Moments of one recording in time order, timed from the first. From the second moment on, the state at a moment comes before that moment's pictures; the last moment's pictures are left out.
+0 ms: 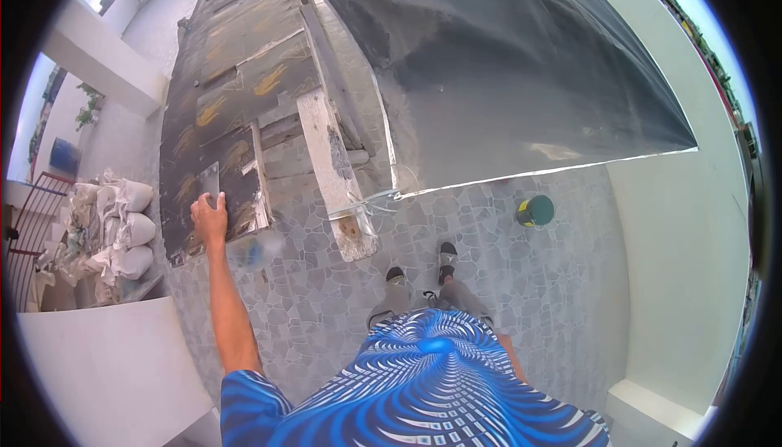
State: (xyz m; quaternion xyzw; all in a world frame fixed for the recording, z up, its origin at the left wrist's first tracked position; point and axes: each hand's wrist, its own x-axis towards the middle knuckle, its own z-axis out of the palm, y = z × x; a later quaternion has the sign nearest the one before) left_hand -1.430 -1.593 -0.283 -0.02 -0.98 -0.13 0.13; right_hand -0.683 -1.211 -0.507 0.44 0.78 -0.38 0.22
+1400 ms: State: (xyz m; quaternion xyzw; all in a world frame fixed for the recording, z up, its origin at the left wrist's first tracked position) left_hand -1.124 -1.570 -0.237 -0.52 -0.70 -0.44 -0.23; right_hand -0.859 -1.483 -0.307 0.37 0.39 -0.81 -0.23
